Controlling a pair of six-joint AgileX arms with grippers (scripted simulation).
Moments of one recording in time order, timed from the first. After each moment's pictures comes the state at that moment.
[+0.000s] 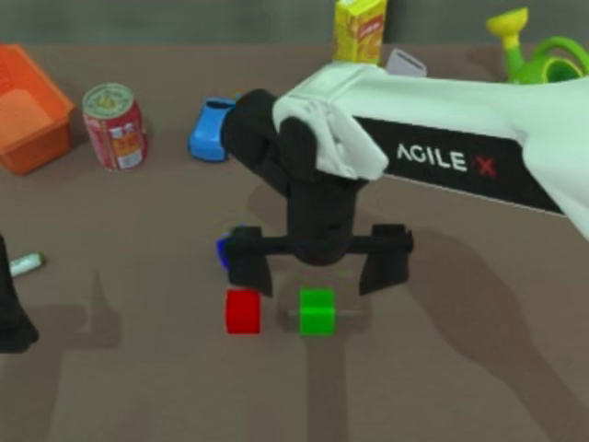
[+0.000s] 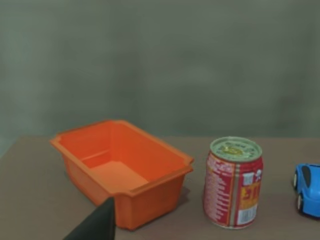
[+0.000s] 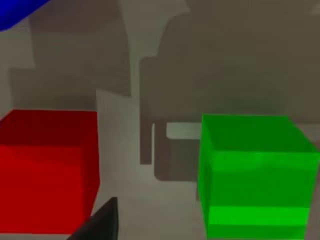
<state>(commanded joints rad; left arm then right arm) 0.00 0.00 0.00 0.00 0.00 0.00 0.79 2.25 1.78 -1.07 0.03 0.79</state>
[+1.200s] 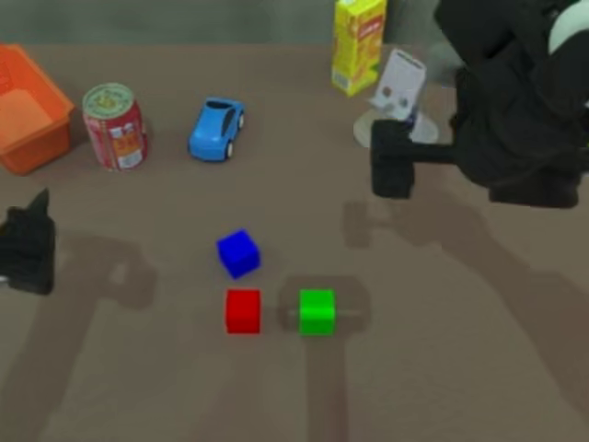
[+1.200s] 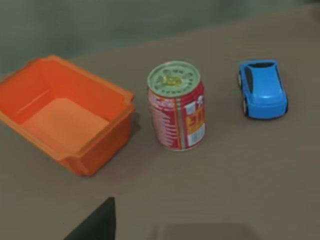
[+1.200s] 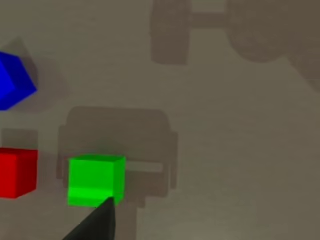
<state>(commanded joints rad) -0.15 0.59 0.53 -0.33 0.00 0.15 0.57 1.64 1.37 -0.90 0.07 0.56</state>
